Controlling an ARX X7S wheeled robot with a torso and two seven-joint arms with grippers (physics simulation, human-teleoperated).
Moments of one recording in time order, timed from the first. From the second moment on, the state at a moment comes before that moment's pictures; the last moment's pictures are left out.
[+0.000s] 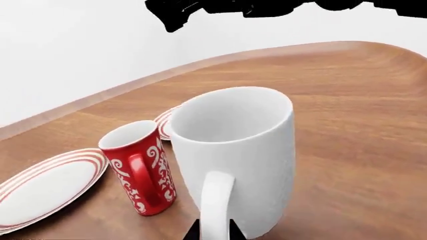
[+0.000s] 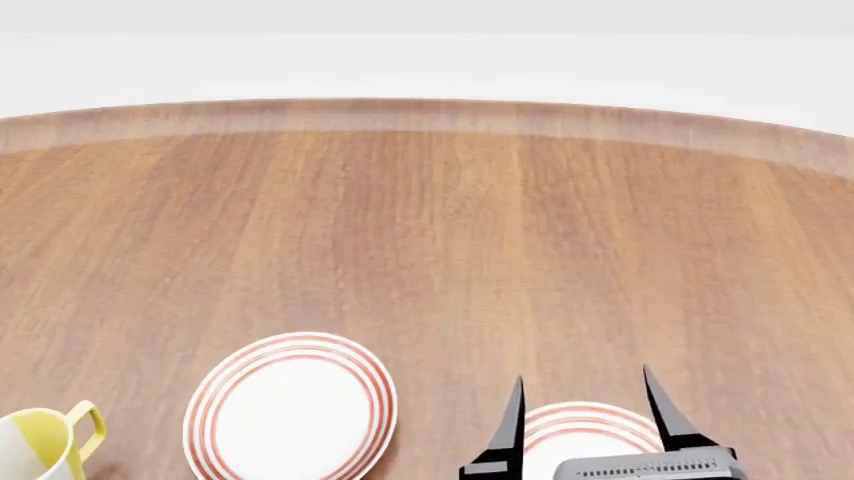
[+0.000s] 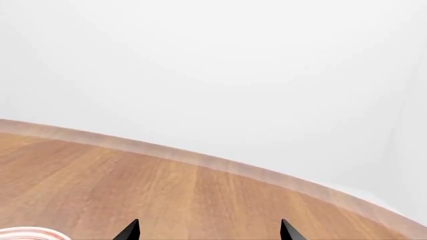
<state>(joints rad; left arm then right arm) 0.54 -0.30 0.01 -0.30 -0.09 0.96 0.78 0.10 0.30 -0.24 -0.30 0.07 0.22 0.26</state>
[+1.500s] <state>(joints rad) 0.24 -0.22 -0.11 0.05 -0.31 0.37 0.37 0.10 0.31 -0.25 -0.27 0.10 0.19 0.28</state>
